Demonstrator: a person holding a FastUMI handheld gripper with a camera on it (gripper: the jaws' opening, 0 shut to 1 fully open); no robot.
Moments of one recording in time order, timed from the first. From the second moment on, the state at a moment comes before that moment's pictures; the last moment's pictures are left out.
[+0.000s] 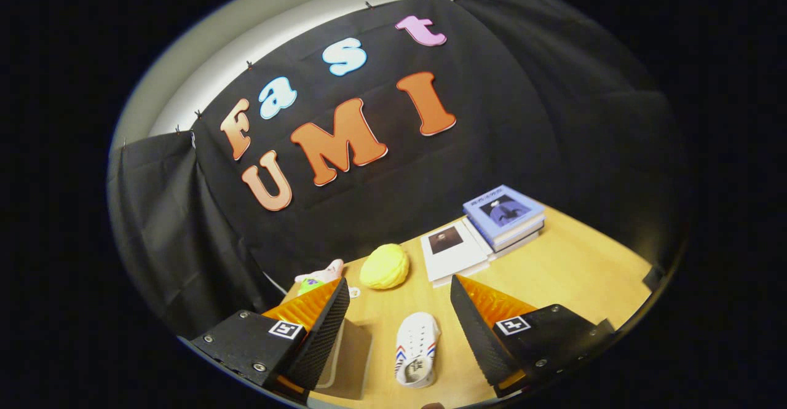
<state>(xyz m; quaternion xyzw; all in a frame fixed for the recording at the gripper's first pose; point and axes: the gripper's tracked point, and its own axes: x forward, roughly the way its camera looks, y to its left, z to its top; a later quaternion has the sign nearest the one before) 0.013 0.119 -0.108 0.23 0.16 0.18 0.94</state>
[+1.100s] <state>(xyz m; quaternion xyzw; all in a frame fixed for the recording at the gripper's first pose) -0.040 0.301 -0.227 0.46 0.42 0.46 0.64</state>
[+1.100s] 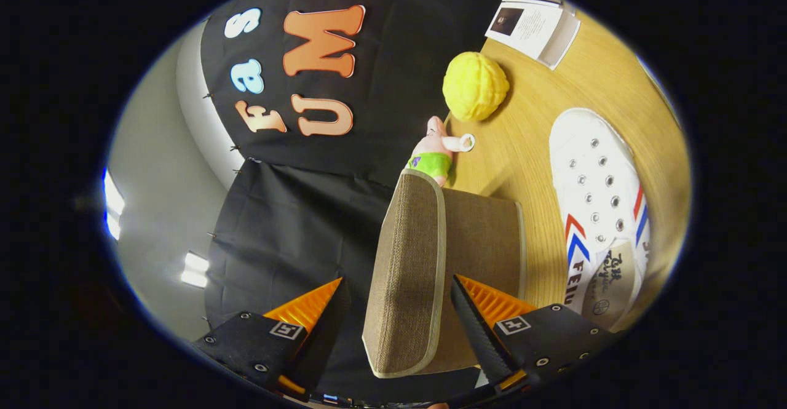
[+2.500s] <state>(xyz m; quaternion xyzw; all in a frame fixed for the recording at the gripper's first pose) -0.083 0.356 -0.125 0.47 0.43 0.50 0.58</state>
